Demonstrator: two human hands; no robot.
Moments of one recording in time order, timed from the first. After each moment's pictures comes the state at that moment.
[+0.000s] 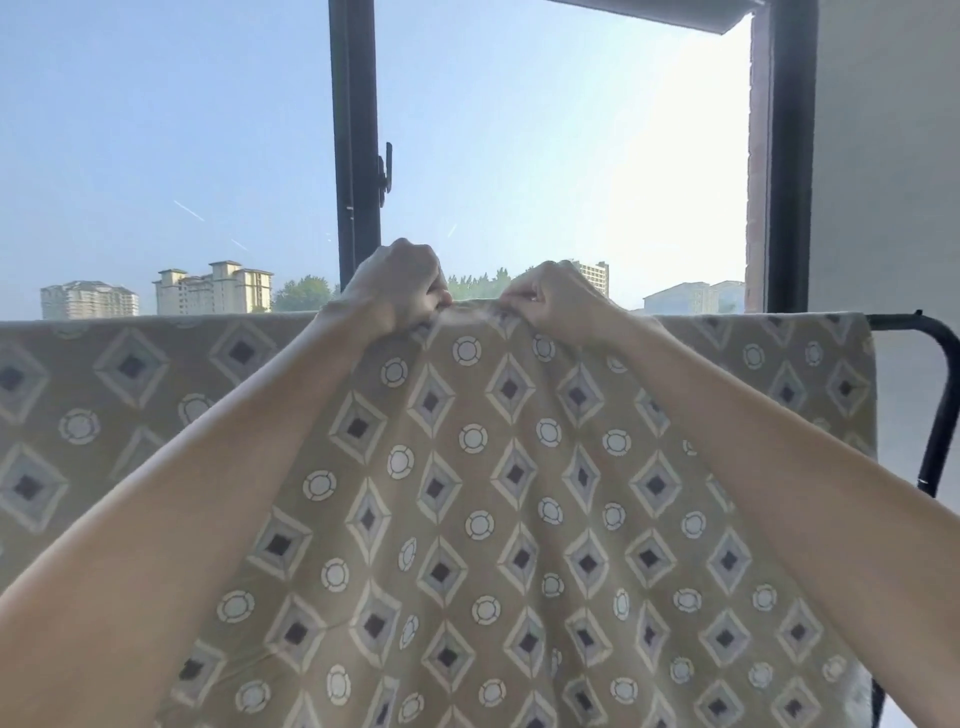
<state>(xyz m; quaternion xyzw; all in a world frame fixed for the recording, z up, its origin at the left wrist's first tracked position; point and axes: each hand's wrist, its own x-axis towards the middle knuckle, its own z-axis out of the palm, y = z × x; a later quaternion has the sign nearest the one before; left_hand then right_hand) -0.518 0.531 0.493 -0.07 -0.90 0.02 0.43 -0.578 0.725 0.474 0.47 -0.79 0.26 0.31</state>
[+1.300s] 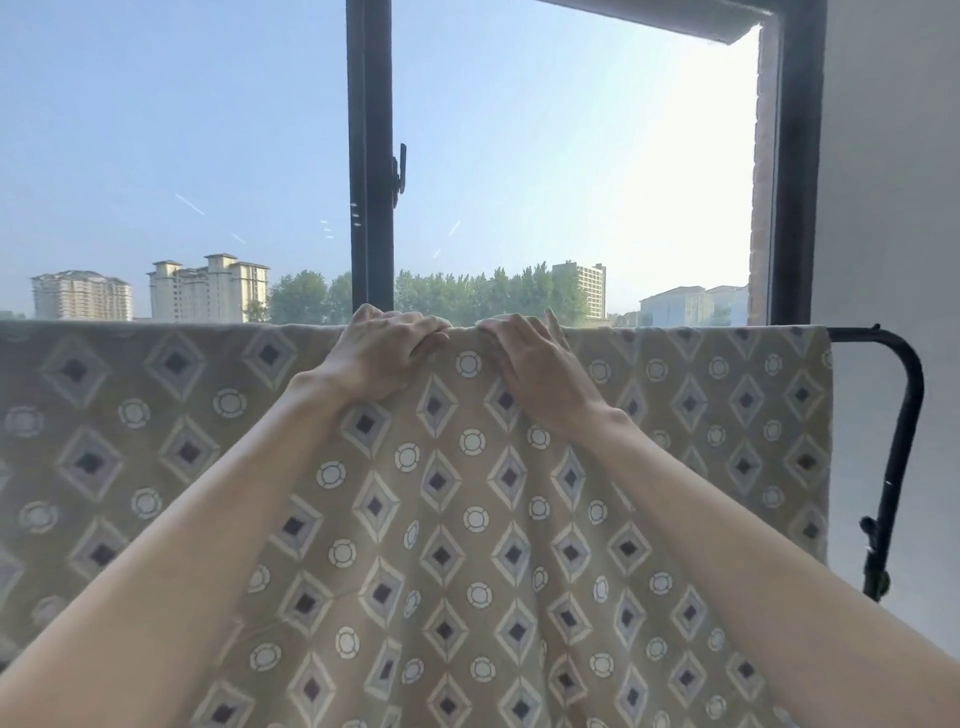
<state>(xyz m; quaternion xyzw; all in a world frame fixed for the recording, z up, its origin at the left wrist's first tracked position) -0.506 0.493 0.436 -0.07 -0.92 0.06 0.39 -0.579 0.687 0.405 0.43 -0.77 0.18 0.44</state>
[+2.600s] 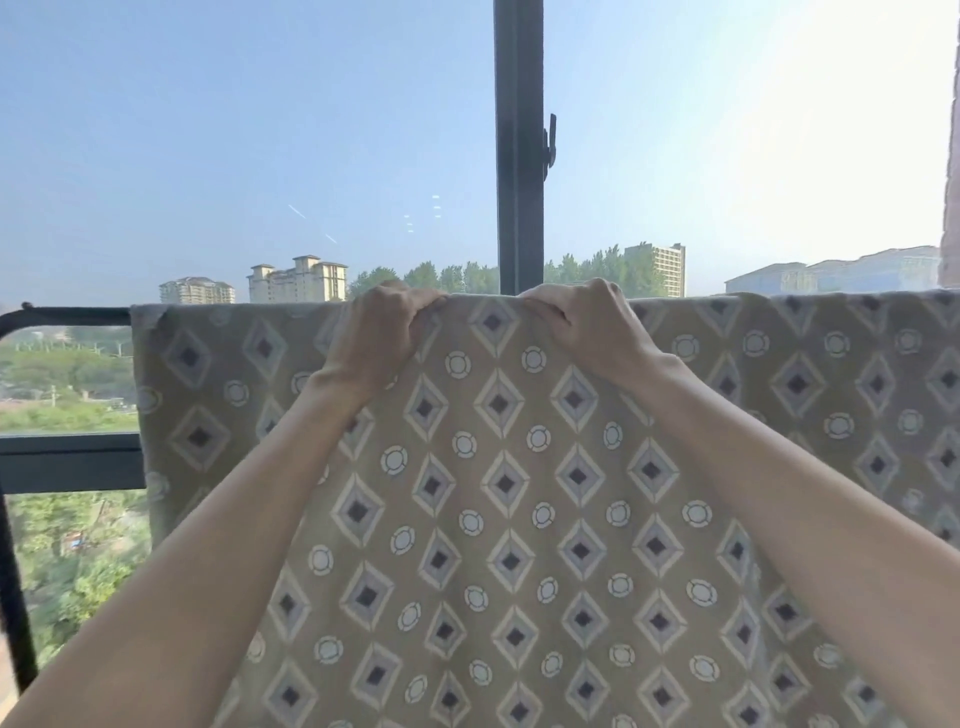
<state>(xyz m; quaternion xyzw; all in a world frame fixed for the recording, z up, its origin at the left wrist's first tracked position) -0.432 0.307 0.423 -0.06 -0.81 0.05 0.57 -0.535 0.520 0.428 0.48 -0.72 0.29 0.42</state>
